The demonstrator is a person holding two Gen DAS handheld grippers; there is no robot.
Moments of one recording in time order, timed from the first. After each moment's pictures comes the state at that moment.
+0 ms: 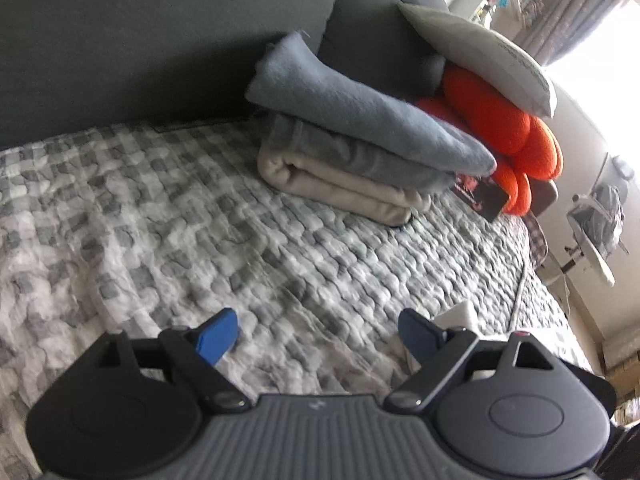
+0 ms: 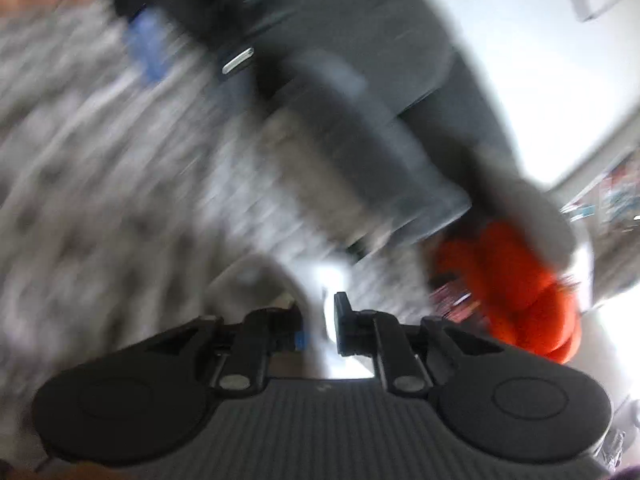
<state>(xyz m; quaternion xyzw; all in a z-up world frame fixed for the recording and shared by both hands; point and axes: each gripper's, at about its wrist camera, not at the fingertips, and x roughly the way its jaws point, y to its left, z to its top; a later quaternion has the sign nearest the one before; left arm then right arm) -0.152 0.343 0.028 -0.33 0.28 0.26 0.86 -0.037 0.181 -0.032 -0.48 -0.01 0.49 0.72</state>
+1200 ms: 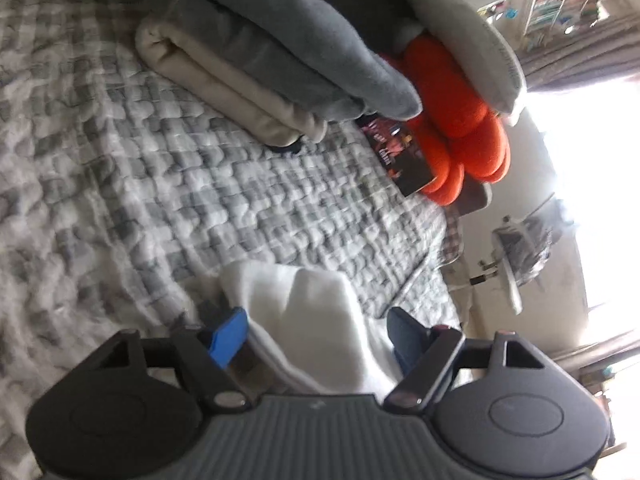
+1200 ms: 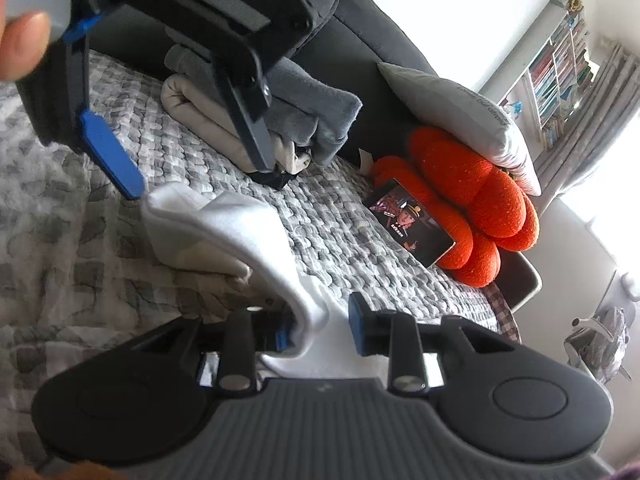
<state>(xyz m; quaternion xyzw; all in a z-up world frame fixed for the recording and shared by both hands) -0.082 0.298 0.006 -0.52 0.25 0.14 0.81 -0.006 0.137 -0.028 -0.38 0.04 0.39 0.84</state>
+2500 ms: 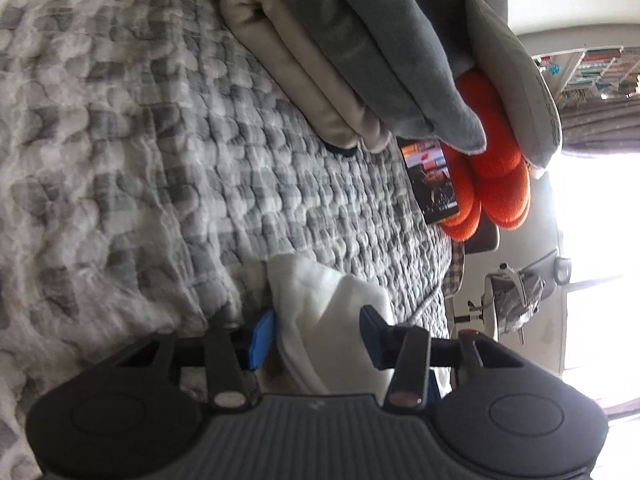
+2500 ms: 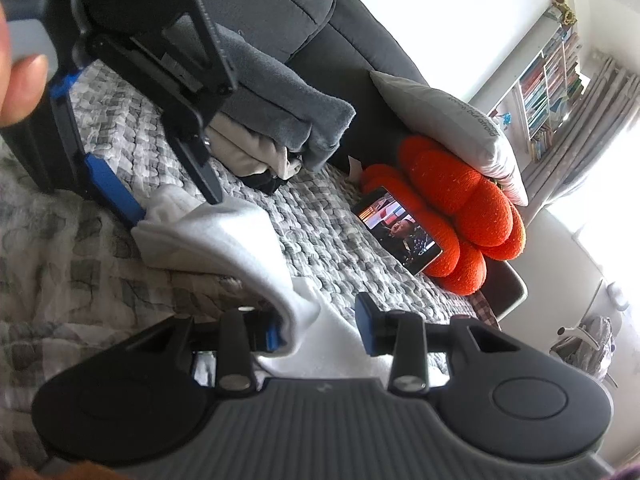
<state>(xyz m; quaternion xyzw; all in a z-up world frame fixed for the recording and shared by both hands) -0.099 0.312 -0.028 -0.60 0.22 0.17 0.75 -0.011 0.134 -0.029 -0.38 0.02 0.38 0.84</state>
